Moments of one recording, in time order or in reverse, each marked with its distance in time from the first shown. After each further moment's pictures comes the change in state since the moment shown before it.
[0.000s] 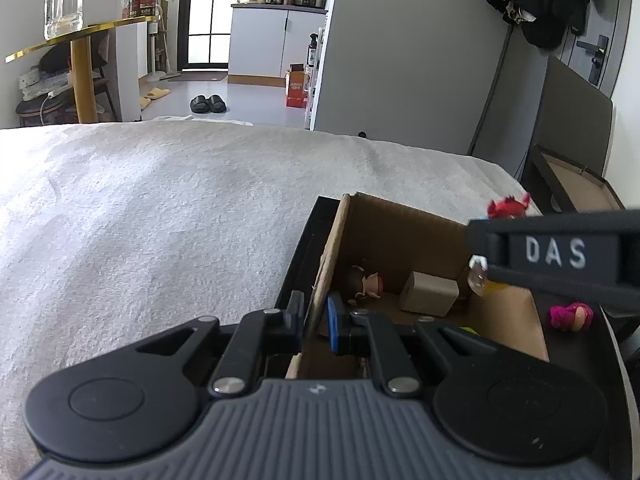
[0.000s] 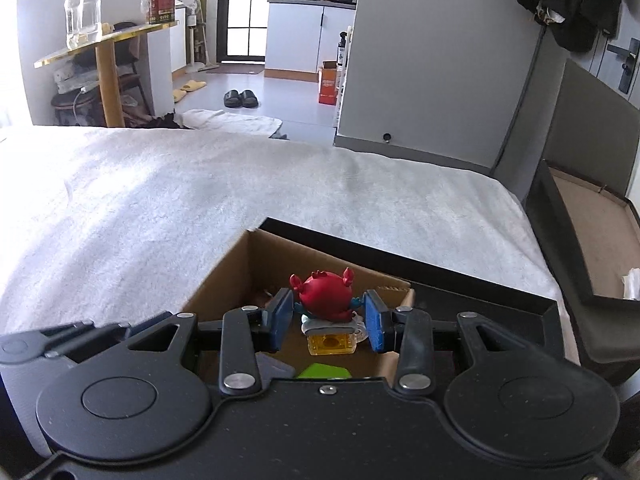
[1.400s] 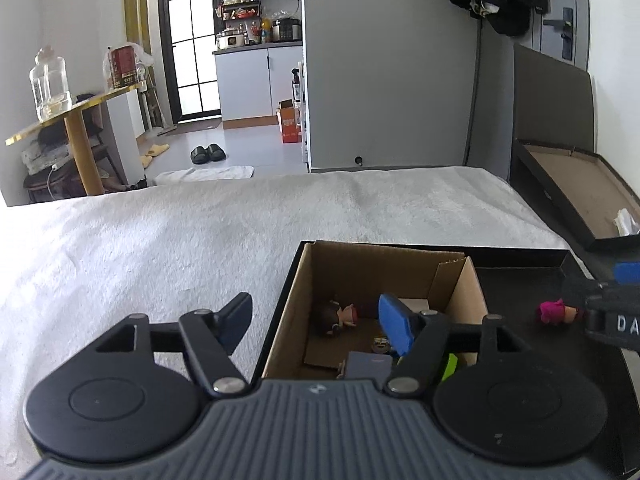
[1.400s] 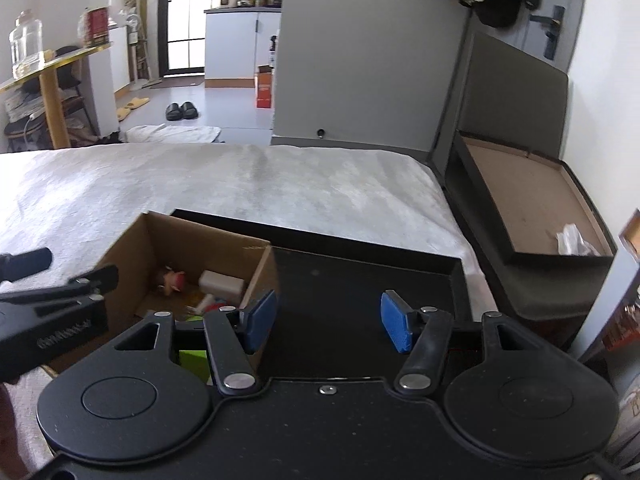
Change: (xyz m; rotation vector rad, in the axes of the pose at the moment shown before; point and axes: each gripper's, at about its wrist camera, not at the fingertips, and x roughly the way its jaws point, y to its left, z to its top) left arm -0.036 -0.055 0.014 0.174 -0.089 0.074; right arm -0.035 -0.090 -0.046 0.121 -0.009 -0.139
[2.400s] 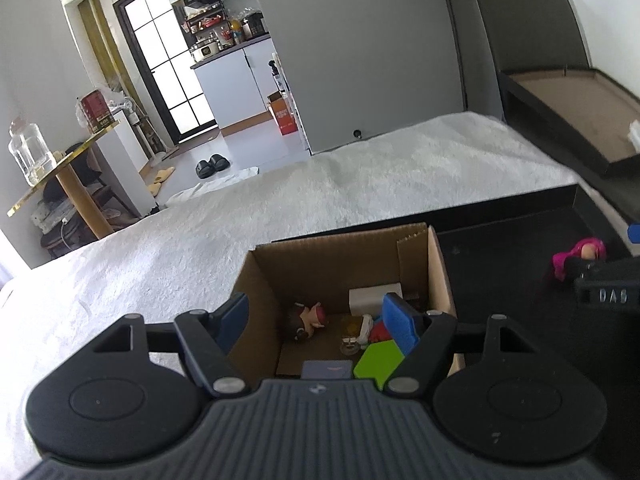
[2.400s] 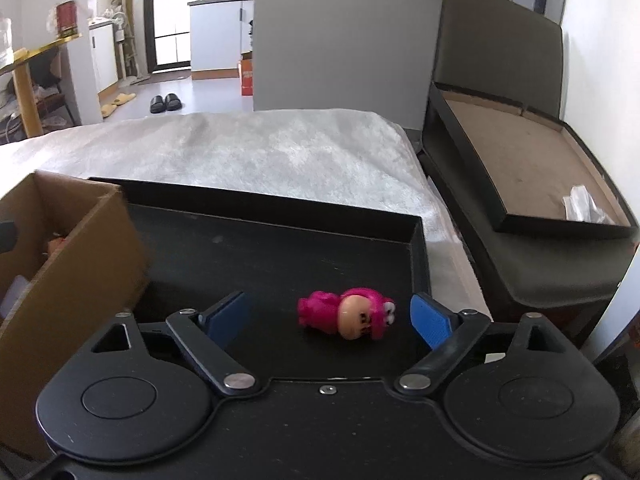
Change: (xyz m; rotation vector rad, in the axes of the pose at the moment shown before) left arm 0.032 -0.082 -0.003 0.238 0.056 0.116; right arm 0.098 -0.097 -0.046 0.055 0.017 0.033
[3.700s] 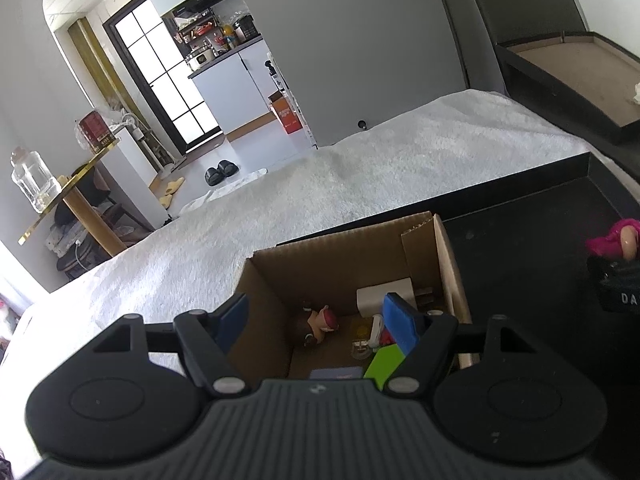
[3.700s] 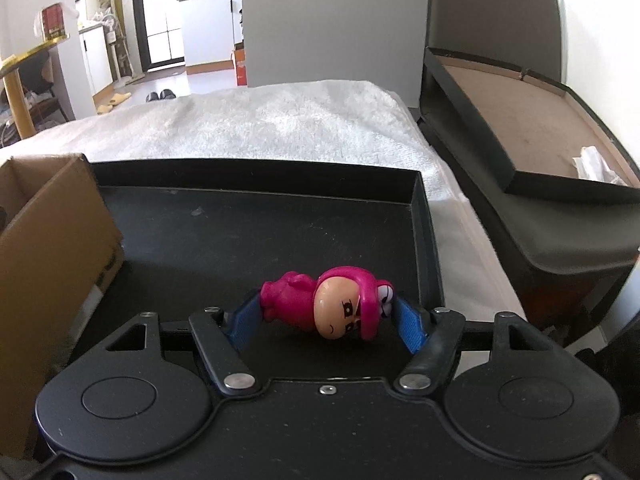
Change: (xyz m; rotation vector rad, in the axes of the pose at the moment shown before) left arm 0.012 -0.012 0.001 0.087 0.010 0.054; right arm 0.007 -0.009 -0.022 0.029 0.032 0.019
